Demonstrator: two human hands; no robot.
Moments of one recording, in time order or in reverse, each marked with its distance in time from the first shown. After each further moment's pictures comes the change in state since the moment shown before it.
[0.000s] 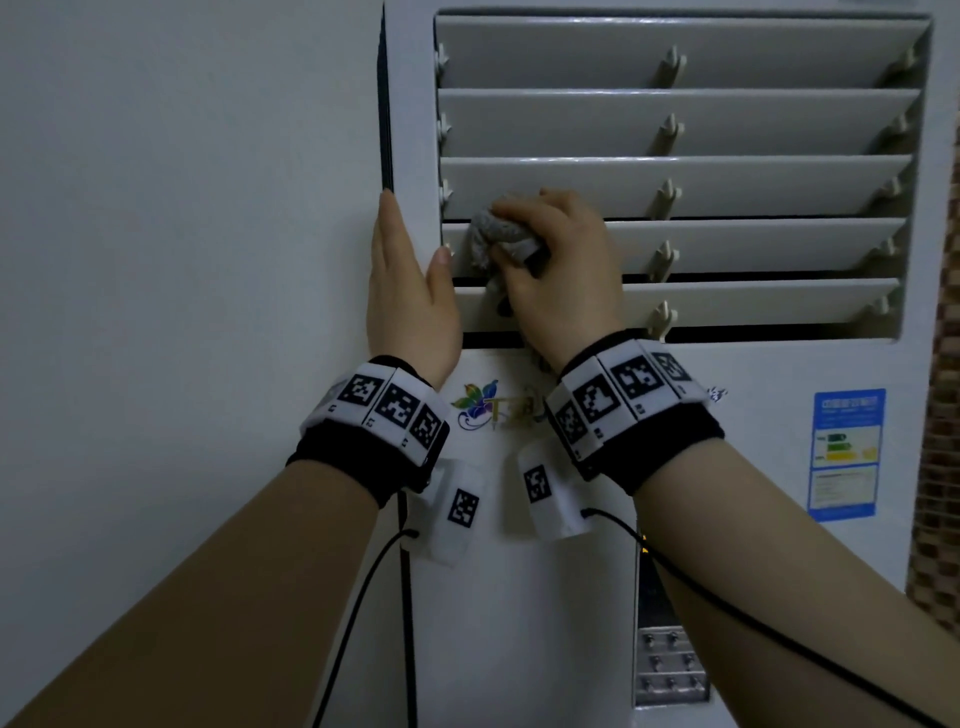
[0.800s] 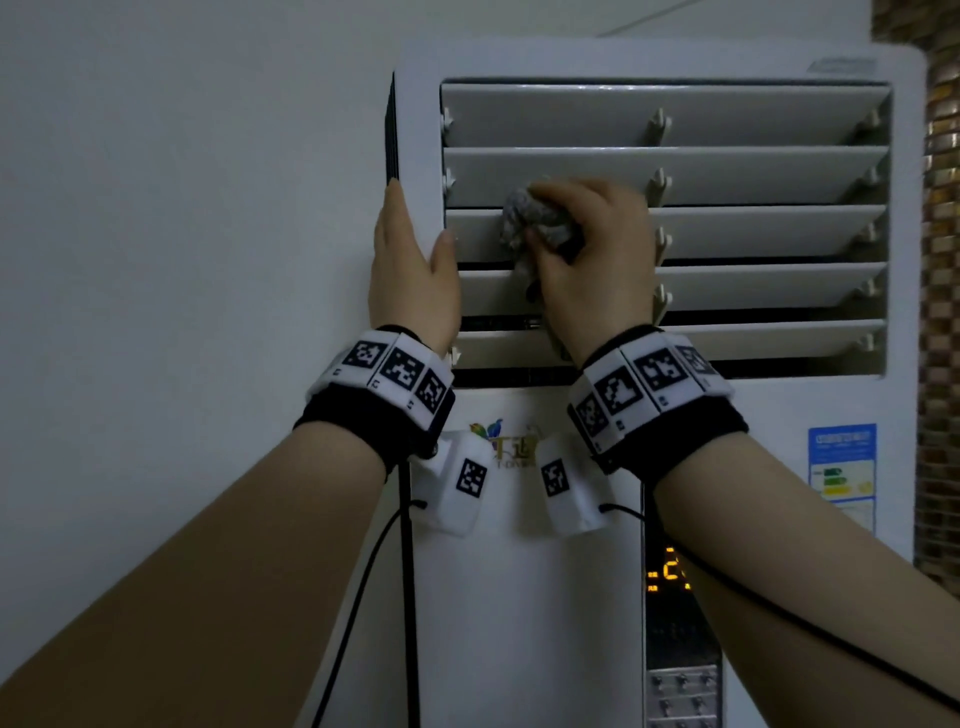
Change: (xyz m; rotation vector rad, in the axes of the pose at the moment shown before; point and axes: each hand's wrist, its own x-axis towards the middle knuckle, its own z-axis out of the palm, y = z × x) left_hand 0.046 0.020 -0.005 -0.028 0.017 -0.015; right_hand 0.029 -0.005 -0.022 -0.063 0.201 -0.069
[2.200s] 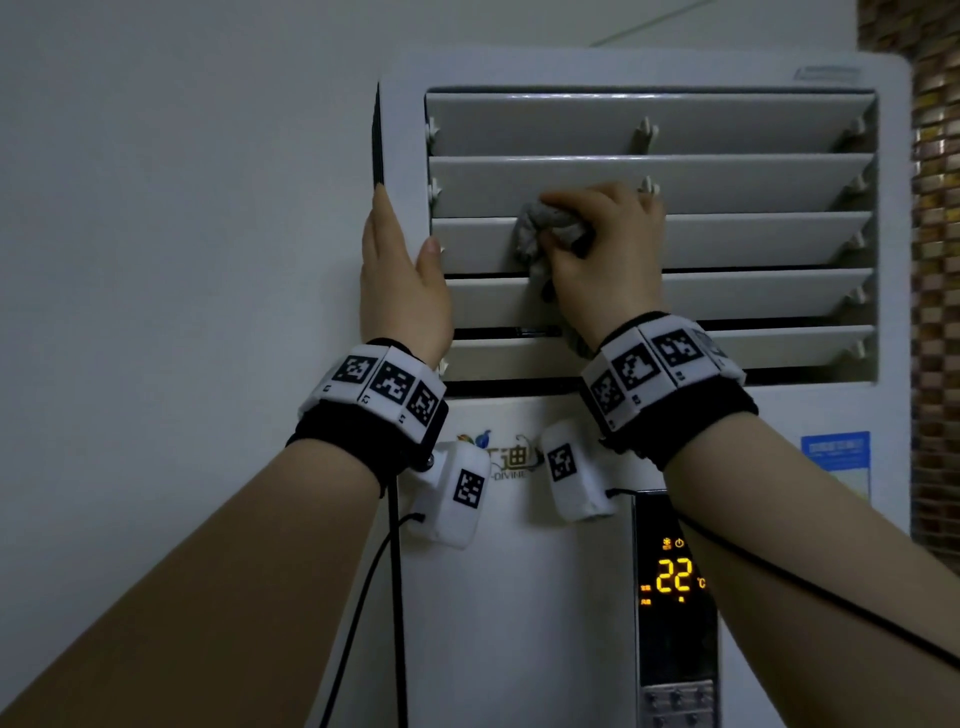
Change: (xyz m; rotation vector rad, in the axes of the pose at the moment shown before) left_hand 0.002 -0.002 0.008 0.018 0.024 0.005; right_hand 0.020 0.025 -0.002 -0.111 -0.096 0.059
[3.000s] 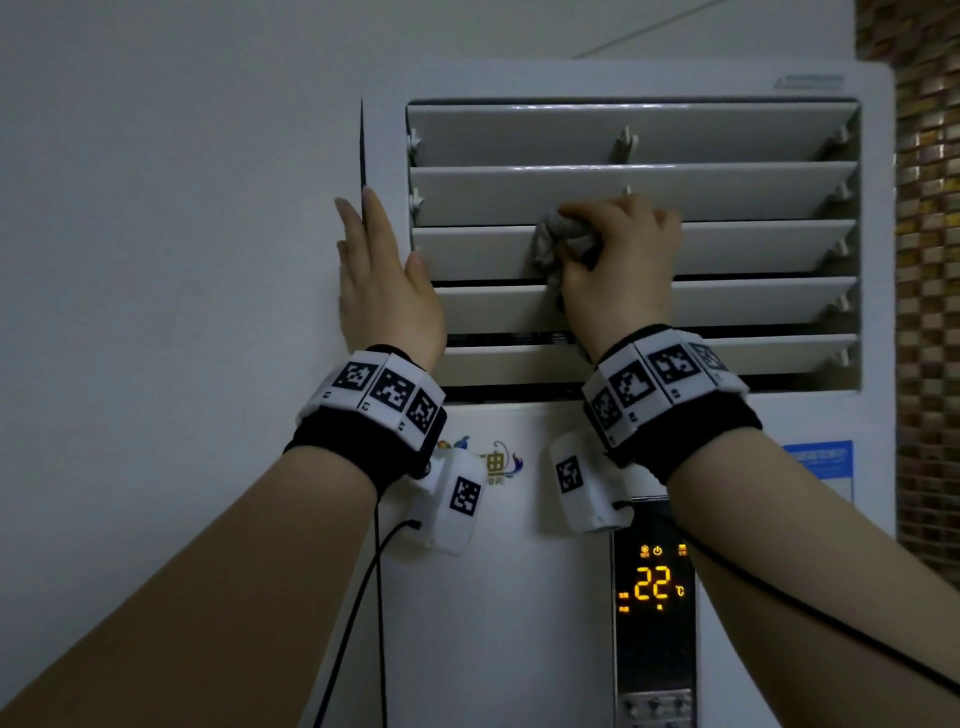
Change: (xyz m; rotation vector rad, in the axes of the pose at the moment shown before) left_hand -0.007 0.011 0.006 0.267 0.034 -0.018; right_hand -0.001 0.021 -0.015 -0.090 0.033 0.051
